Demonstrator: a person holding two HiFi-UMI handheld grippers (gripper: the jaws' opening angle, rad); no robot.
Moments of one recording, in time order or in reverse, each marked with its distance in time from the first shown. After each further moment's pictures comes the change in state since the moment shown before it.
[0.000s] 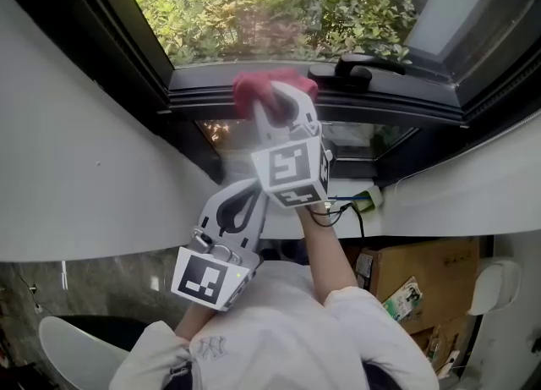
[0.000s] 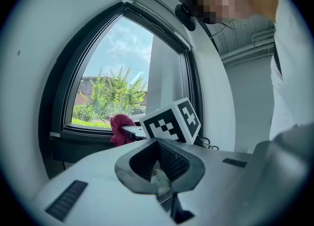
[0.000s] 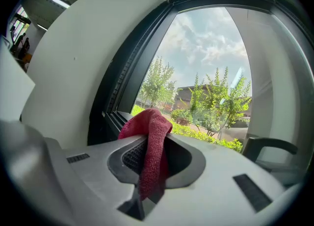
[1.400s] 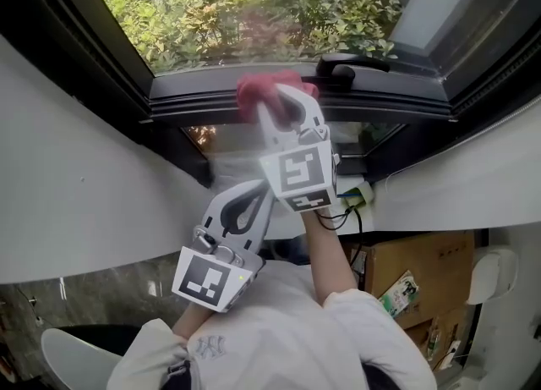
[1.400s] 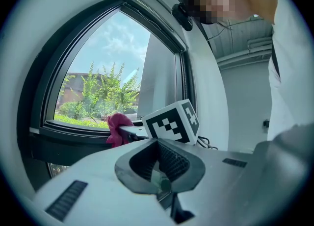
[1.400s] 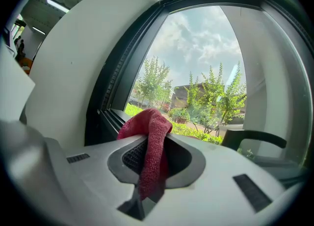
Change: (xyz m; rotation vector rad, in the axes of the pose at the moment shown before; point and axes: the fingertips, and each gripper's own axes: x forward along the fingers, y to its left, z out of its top) left arm 0.026 -0.023 0.005 -0.037 -0.025 -0.099; right arm -0.018 -0.031 -0.015 0.042 0.005 -0.026
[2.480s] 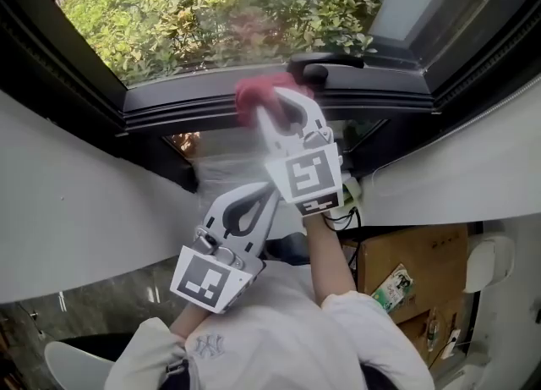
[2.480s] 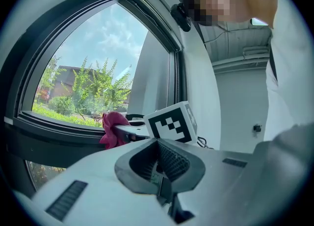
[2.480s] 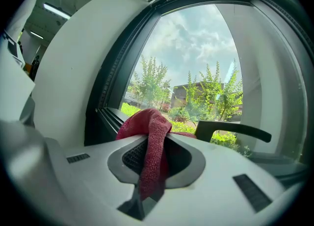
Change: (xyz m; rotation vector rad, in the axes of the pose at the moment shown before) left arm 0.035 -0.033 0.001 -0.038 0.000 -0.118; right arm -0.023 -0.038 -0.015 0.036 -0.003 0.009
